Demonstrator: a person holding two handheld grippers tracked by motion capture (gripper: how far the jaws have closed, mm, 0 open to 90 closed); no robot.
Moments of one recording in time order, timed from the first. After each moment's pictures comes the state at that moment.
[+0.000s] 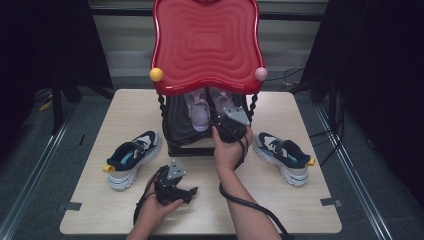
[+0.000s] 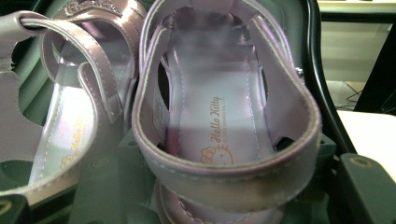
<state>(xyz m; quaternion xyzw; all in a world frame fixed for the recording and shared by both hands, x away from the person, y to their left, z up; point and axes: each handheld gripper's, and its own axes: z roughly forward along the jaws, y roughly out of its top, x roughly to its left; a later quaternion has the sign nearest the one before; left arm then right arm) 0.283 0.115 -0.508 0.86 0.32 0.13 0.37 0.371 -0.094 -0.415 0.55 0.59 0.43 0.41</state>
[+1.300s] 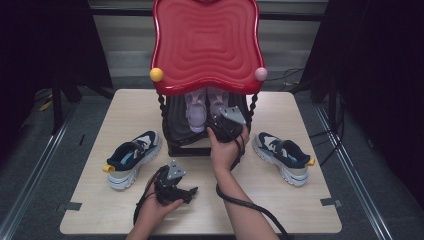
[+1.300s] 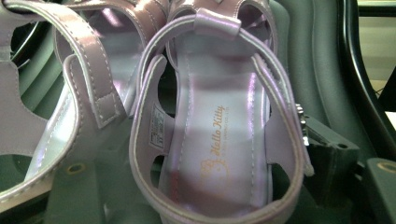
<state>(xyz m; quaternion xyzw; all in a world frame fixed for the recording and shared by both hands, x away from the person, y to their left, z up) 0.283 0.115 -0.508 0.86 0.32 0.13 0.37 0.379 -0.087 -0.423 0.55 0.60 0.44 0.39</state>
